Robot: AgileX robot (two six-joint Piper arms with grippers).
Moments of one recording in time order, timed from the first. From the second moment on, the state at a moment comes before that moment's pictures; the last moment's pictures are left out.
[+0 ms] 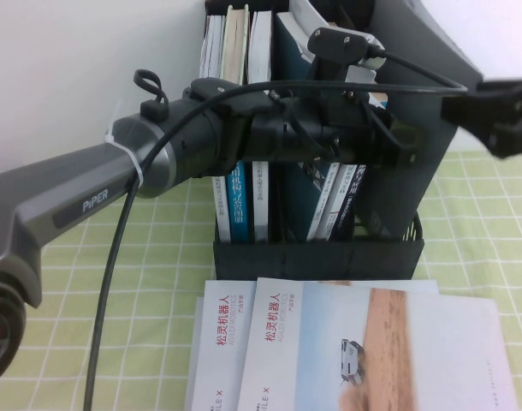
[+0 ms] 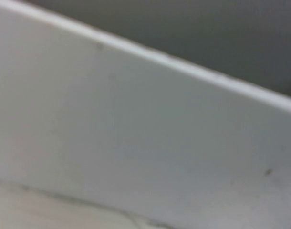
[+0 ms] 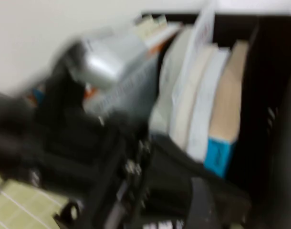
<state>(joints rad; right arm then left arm) 0.09 1.36 -0.91 1.62 0.57 -1.61 -0.56 2.01 -1.63 -1.44 0.61 1.27</state>
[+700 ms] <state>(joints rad) 0.10 1.42 -0.85 1.72 0.41 -1.77 -0.56 2.02 -1.63 -1.43 0.60 1.28</state>
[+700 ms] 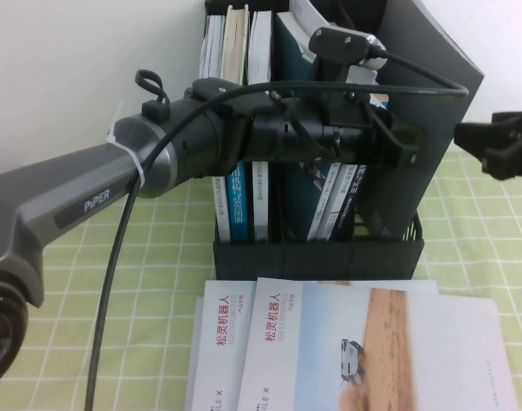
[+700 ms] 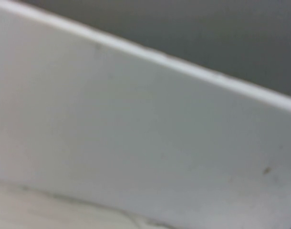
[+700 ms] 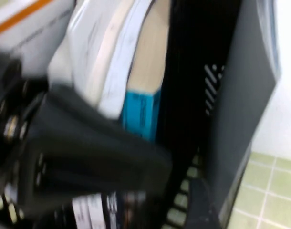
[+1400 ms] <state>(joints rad) 0.10 1.76 -1.12 1.72 0.66 -1.67 -0.56 2.02 -1.63 -1.44 0.60 1.30</state>
